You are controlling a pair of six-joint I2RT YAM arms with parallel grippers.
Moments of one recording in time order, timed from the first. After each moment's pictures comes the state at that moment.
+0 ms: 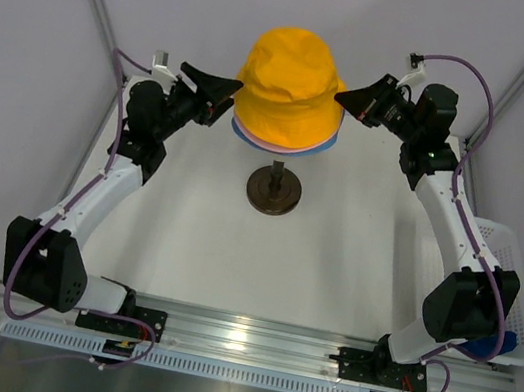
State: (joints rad) left arm -0.20 1.34 1.10 0.28 0.34 -1.24; right arm 0.23 1.60 1.54 0.02 -0.61 0.71
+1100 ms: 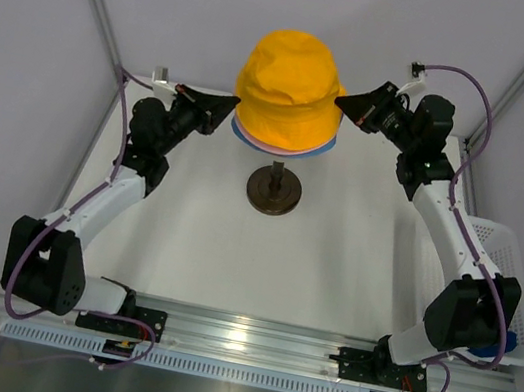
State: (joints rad) left arm -0.22 1.34 0.96 0.49 0.32 -1.39; right arm 0.24 1.56 1.45 0.09 -0.54 0.73
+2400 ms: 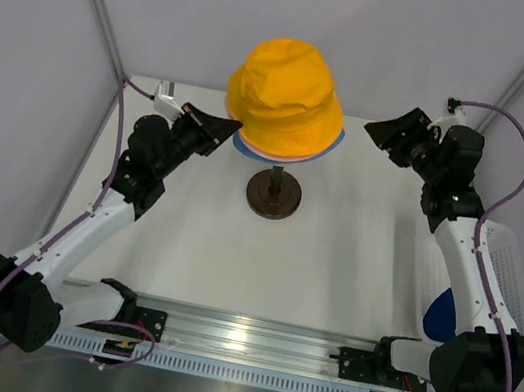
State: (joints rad) left arm -0.36 1.12 0.92 0.20 0.15 -1.05; right arm 0.13 1.29 1.25 -0.10 -0.39 0.72
